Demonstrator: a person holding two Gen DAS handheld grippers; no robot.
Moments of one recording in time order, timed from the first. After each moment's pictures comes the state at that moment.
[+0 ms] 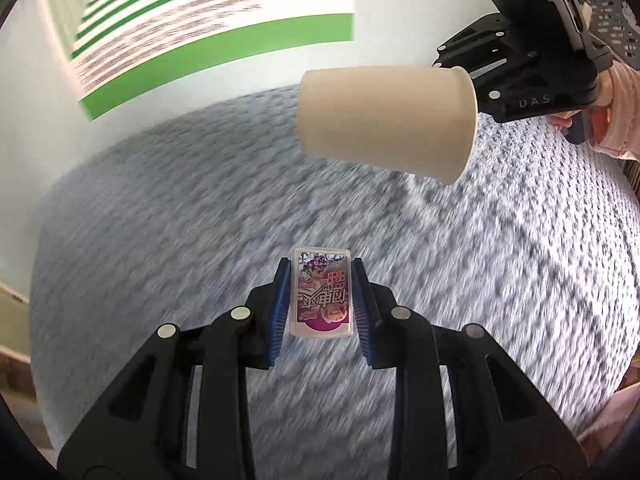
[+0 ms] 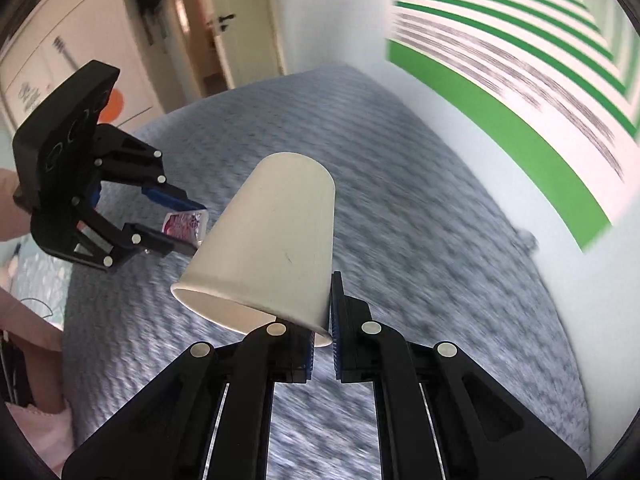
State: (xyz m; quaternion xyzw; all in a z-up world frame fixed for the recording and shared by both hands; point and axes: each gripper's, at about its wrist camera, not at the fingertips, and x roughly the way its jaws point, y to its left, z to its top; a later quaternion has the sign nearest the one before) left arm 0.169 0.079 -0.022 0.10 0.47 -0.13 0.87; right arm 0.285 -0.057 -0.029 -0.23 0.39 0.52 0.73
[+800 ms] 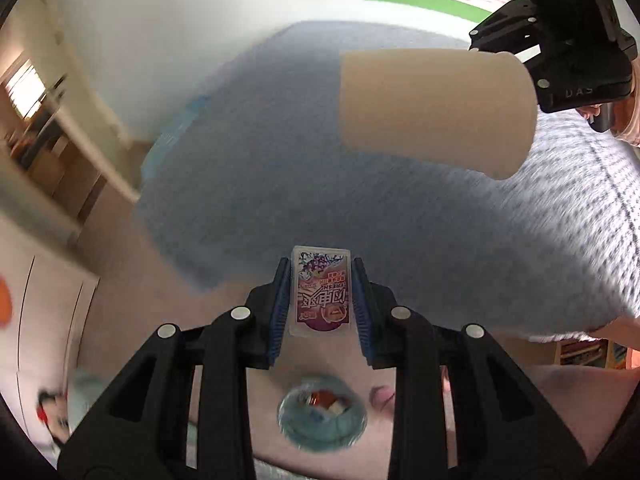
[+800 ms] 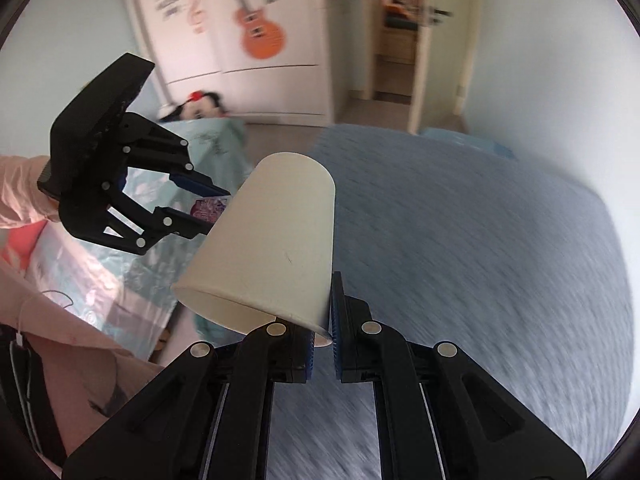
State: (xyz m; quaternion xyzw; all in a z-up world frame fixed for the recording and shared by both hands) left arm -0.167 0.326 -0.025 -0.02 0.50 0.13 0.86; right arm 0.001 0.278 -0.021 -0.34 0.31 0.71 0.53
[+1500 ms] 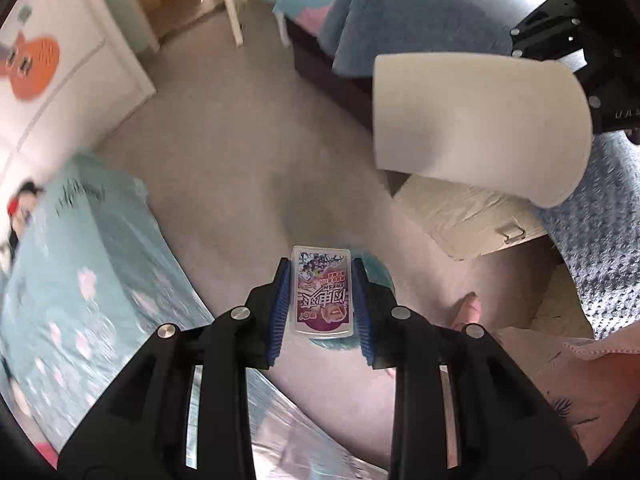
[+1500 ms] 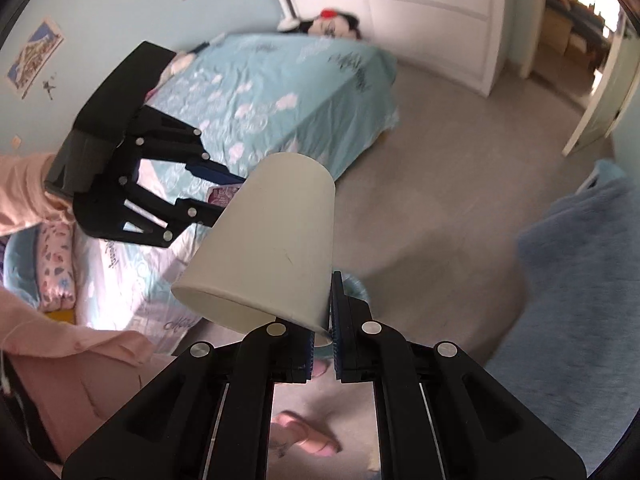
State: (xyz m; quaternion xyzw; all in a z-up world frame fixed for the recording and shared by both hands) left arm -0.391 0.397 -0.157 -0.23 0.54 0.29 0.75; right arm -0.243 0.429 -0.161 -0.45 0.35 0.76 0.31
